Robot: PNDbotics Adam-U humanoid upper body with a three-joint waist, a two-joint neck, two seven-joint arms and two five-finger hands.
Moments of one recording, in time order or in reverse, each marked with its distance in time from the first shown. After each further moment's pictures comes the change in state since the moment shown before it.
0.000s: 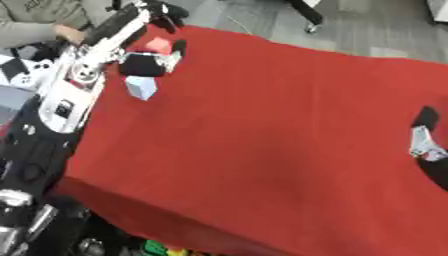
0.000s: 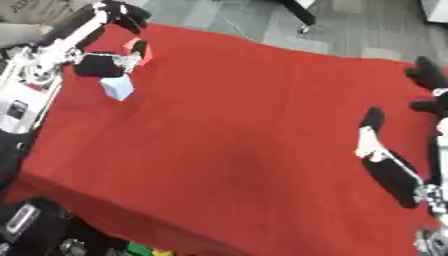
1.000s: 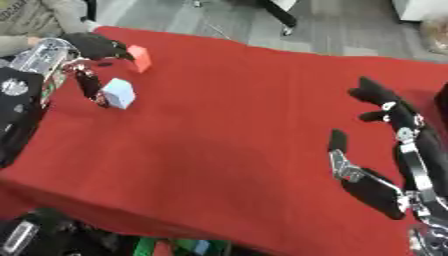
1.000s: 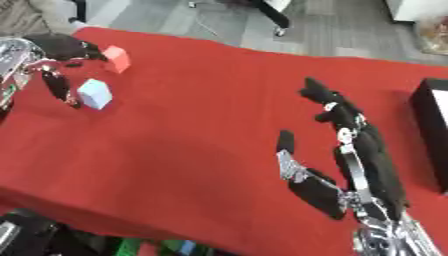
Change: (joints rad) left arm -0.238 0.072 -0.147 0.603 -0.660 -0.204 -0.041; right arm -0.007 0.006 0.078 0.000 -0.016 -0.031 0.067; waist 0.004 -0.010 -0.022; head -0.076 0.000
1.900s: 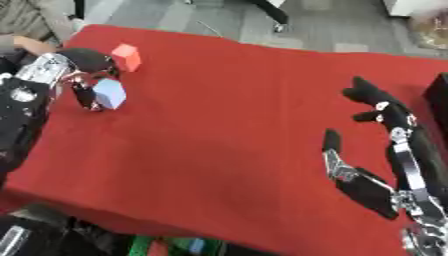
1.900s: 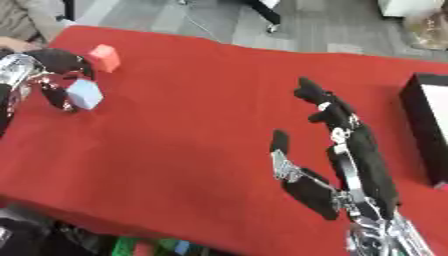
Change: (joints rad) left arm -0.050 -0.036 0.030 0.201 -0.143 -0.006 0.094; right arm 0.004 0.009 0.006 0.000 -0.008 0.003 -0.014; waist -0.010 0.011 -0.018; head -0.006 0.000
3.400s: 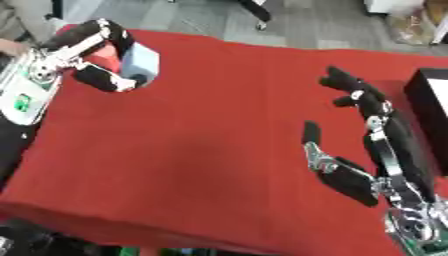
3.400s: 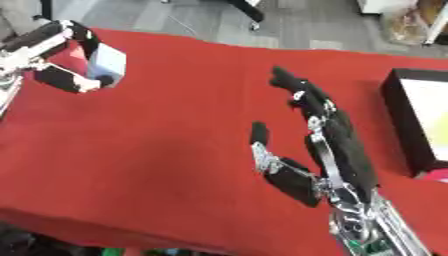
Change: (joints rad) left arm 0.193 -0.123 -0.019 -0.647 1.205 0.215 -0.149; right arm -0.063 -0.025 -0.007 0.000 0.102 -0.059 0.032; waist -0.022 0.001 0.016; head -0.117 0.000
